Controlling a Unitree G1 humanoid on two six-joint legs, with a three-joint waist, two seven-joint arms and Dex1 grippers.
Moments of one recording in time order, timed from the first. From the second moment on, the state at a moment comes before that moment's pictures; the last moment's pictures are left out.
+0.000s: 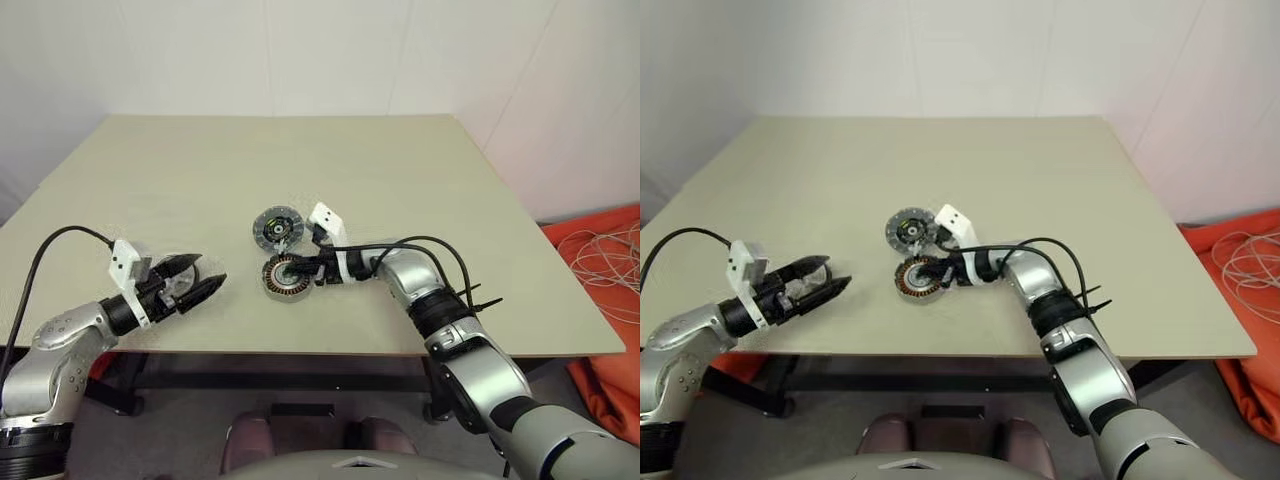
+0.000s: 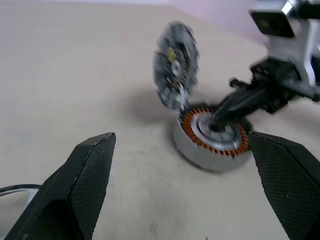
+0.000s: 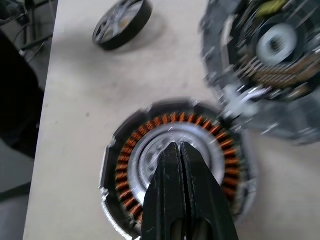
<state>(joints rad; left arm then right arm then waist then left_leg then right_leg) 0.06 0.59 0.34 -0.18 -0.67 0.50 -0.85 -0.72 -0.16 0.28 0.52 0.12 0.42 1.03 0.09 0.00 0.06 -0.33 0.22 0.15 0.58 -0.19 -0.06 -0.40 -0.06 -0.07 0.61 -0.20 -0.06</state>
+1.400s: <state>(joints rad) 0.23 0.30 0.64 -0.16 -1.79 0.84 0.23 -0.59 -0.51 0.28 0.06 0.21 0.49 1.25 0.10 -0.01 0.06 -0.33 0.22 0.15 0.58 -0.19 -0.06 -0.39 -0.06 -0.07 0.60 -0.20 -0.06</state>
